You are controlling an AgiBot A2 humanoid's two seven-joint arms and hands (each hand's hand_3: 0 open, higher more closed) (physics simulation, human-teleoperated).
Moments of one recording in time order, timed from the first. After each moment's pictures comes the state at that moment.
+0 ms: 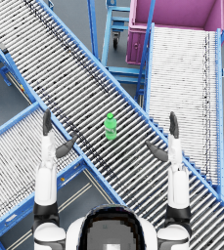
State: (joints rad) left arm 0.39 1.29 0.03 -1.83 1.25 0.05 0.05; right arm 0.33 -1.27 0.01 1.85 1.23 0.05 -0.05
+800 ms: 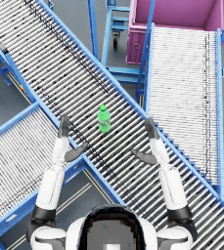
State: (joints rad) left arm 0.29 1.21 0.20 -1.80 1.00 0.10 0.10; right arm 0.29 -1.21 0.20 1.80 1.00 0.10 -0.10
